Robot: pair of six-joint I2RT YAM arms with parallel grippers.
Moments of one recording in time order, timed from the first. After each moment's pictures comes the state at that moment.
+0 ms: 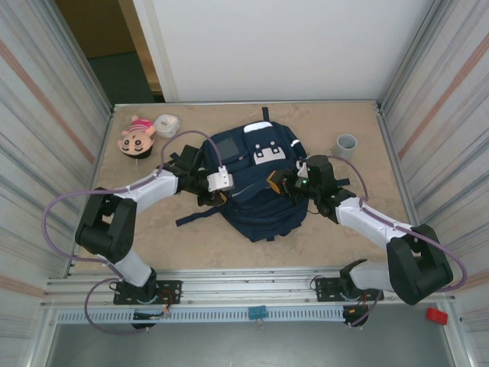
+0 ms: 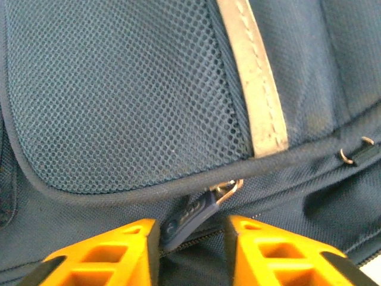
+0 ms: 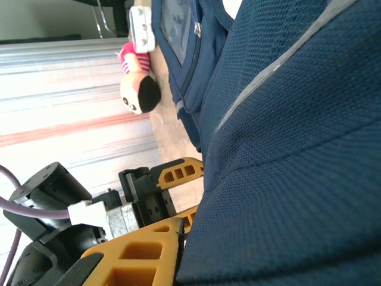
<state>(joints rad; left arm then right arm) -0.42 1.63 0.98 -0.45 0.51 0.91 0.47 1.28 0.65 0.15 -0.47 1.36</state>
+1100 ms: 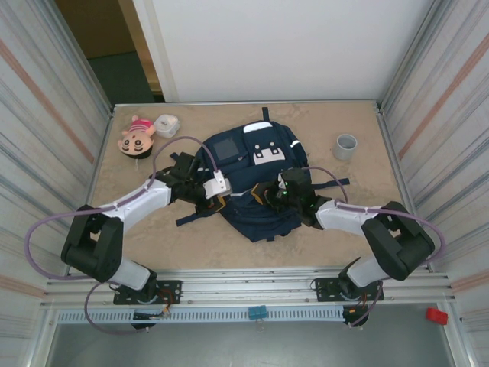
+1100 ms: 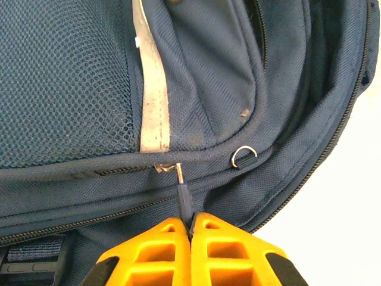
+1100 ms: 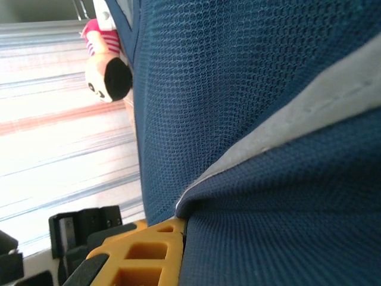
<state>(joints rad) -0.46 1.47 0.89 -0.51 0.58 0.73 0.65 1.48 0.60 0.39 -0.33 1.46</state>
